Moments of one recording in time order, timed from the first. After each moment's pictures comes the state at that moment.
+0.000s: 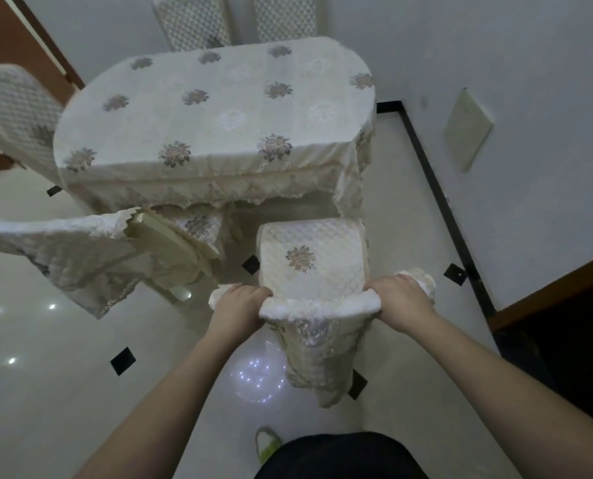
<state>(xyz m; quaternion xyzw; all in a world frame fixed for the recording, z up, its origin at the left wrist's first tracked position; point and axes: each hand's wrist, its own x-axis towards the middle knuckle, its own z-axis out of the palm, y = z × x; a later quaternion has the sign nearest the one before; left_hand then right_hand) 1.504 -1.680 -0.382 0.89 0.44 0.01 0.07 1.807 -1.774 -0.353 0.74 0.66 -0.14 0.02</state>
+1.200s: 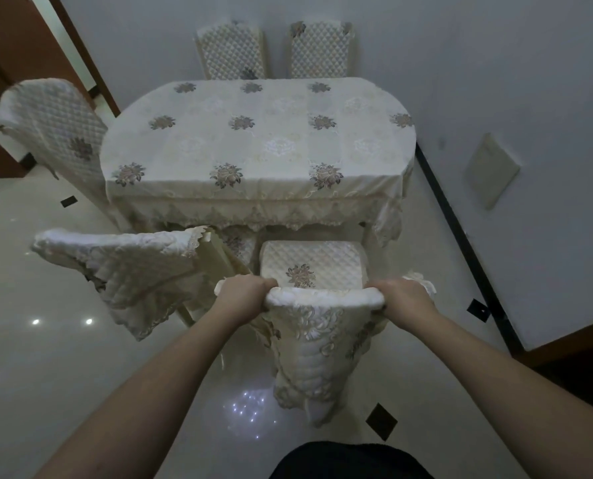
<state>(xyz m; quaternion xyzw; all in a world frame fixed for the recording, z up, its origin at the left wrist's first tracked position) 1.376 -1.565 -0.332 0.90 0.43 -0.07 0.01 1.667 -1.672 -0.324 0.75 0.65 -0.12 0.02</state>
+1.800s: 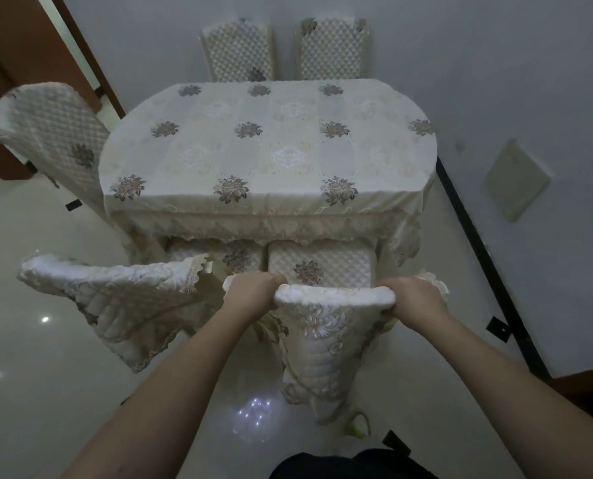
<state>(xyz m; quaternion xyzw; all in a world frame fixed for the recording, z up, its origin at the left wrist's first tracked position) 1.409 -1.470 -0.328 0.89 0.45 -0.09 0.03 1.690 -1.572 -0.329 0.77 0.63 -0.12 0.01</state>
